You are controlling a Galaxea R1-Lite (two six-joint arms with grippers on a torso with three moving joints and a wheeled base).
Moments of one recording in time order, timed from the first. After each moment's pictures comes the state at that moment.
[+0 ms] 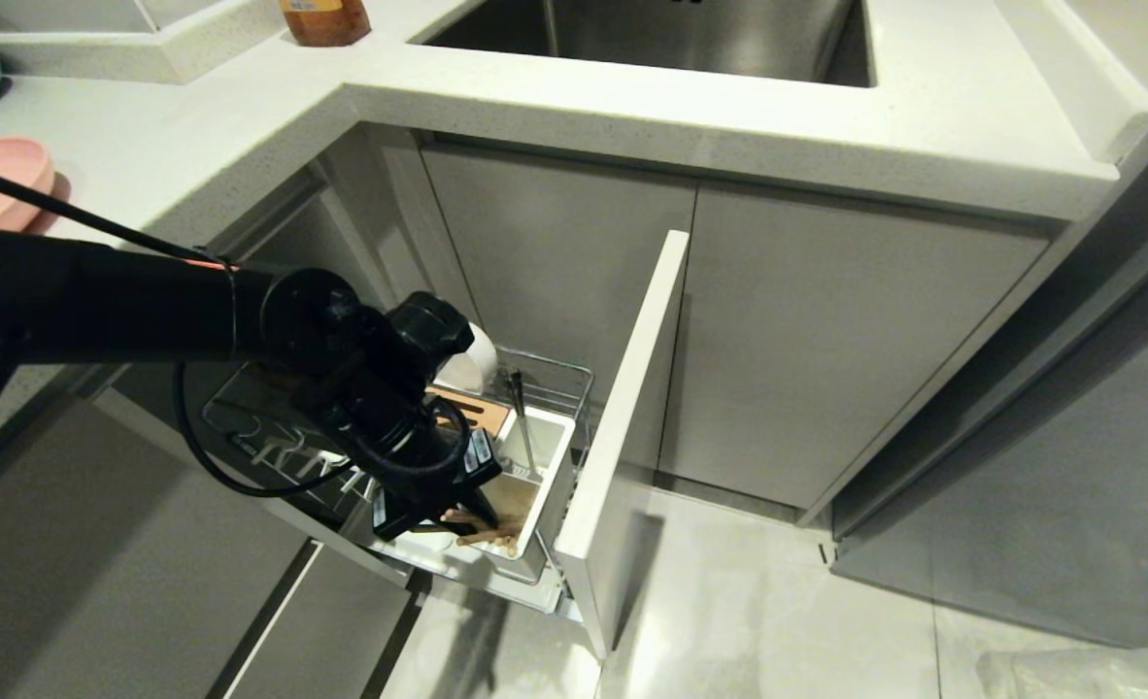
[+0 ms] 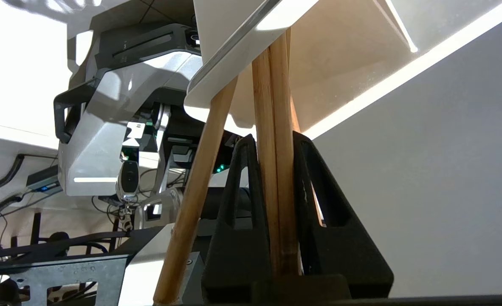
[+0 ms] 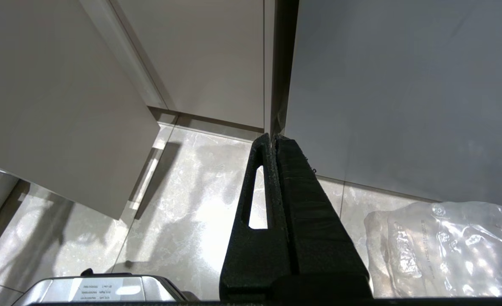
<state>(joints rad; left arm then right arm) -0.41 1.96 -1.53 0.81 -0.20 -0.79 0.00 0.00 0.00 0.00 -0.02 0.04</state>
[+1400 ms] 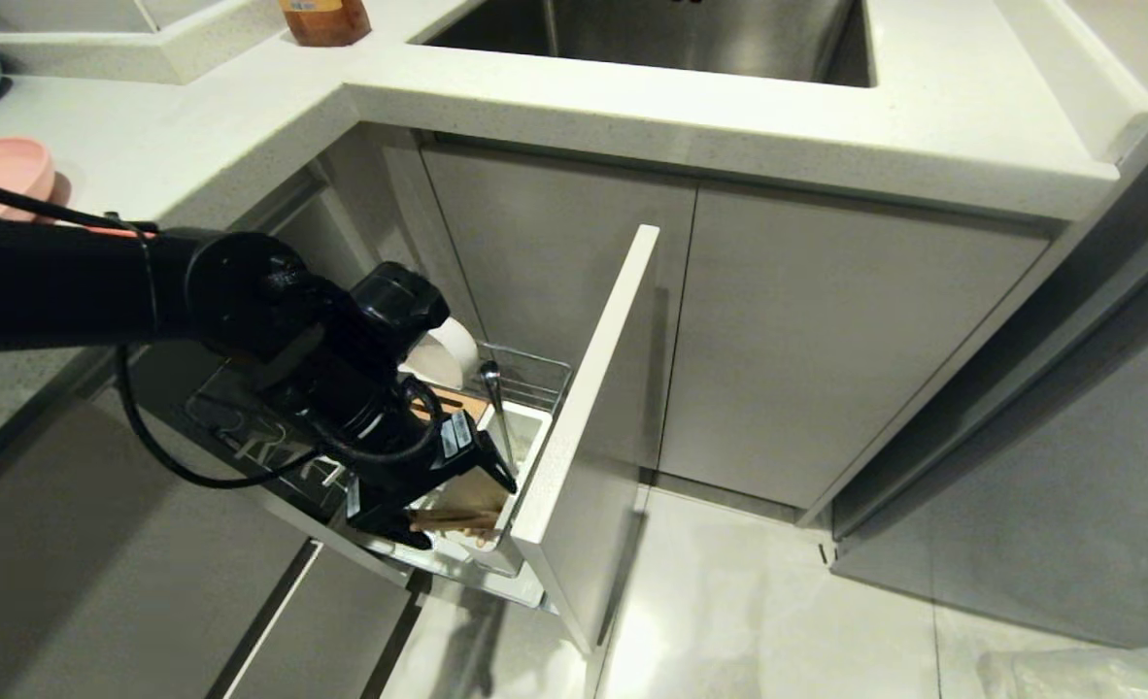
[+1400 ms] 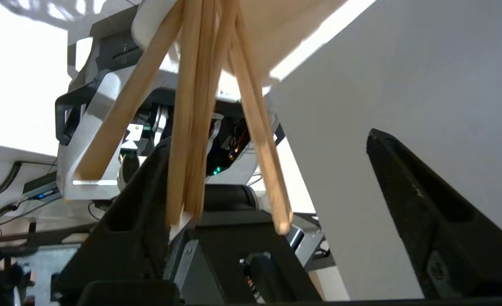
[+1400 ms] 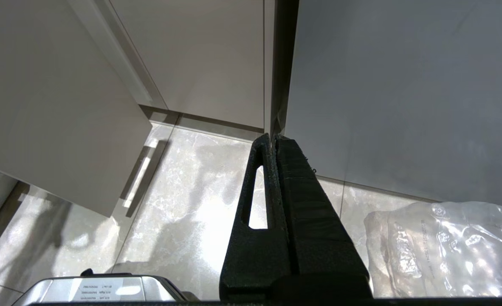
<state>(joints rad) -0.41 1.87 -1.53 0.85 -0.20 -0.80 0.00 0.00 0.00 0.00 -0.02 0.04</state>
